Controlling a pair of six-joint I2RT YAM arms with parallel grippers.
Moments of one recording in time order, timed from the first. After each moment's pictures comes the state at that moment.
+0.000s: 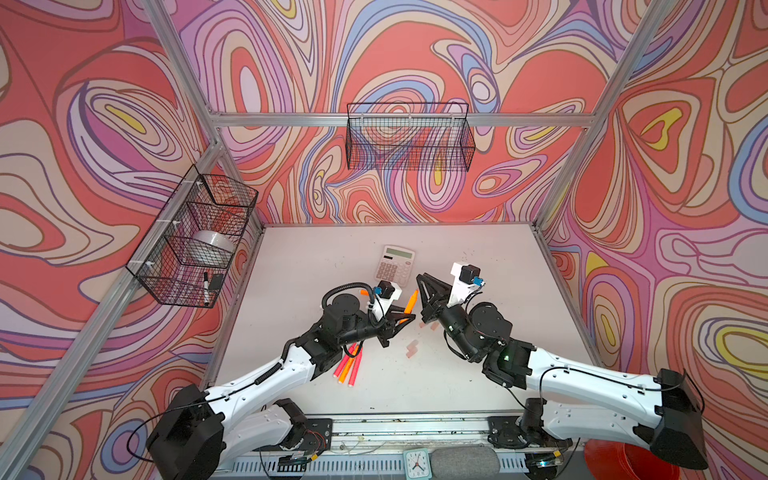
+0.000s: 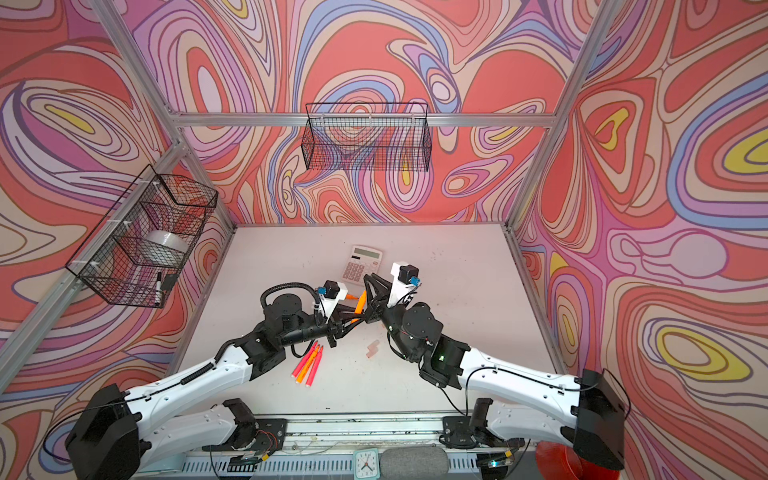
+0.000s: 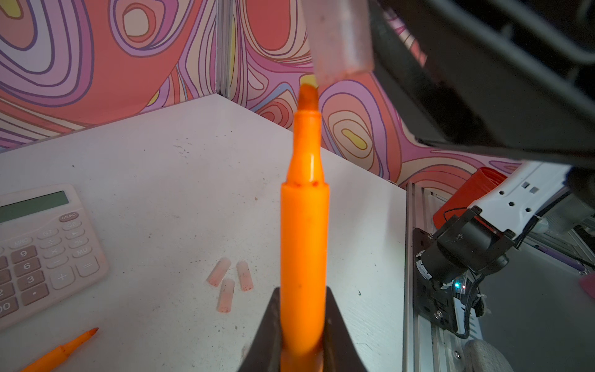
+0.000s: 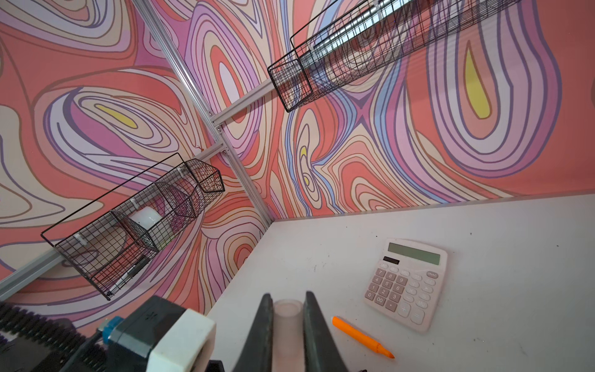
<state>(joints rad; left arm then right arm) -0.73 1.10 0.59 0.30 0.45 -0.18 1.05 1.10 0.74 0.46 0.54 0.44</state>
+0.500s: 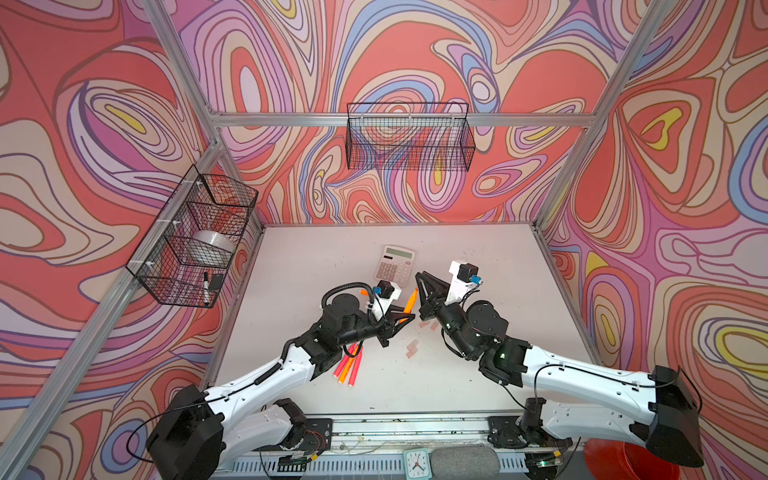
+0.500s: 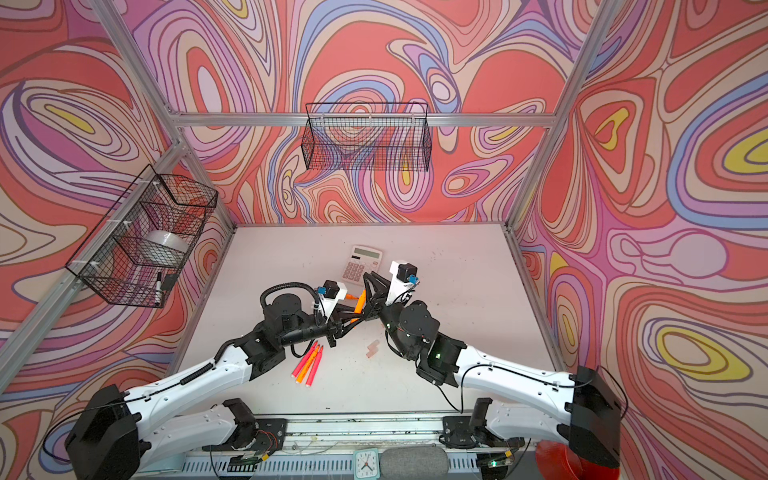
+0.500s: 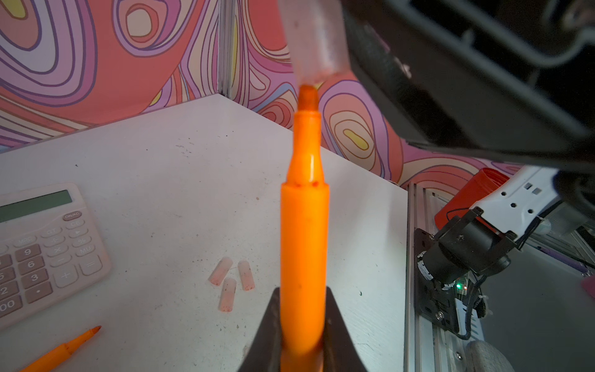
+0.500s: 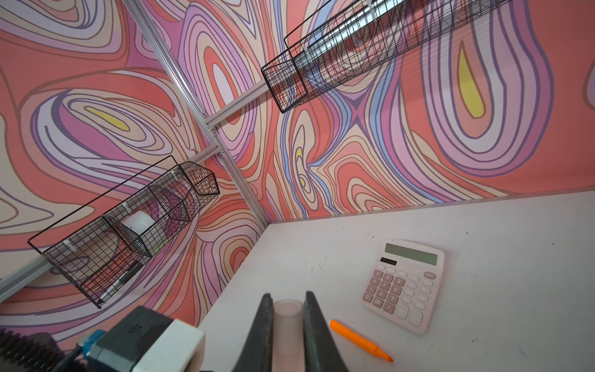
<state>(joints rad) -0.73 1.10 0.59 0.30 0.44 -0.18 1.04 1.14 0.75 0.48 0.54 0.44</state>
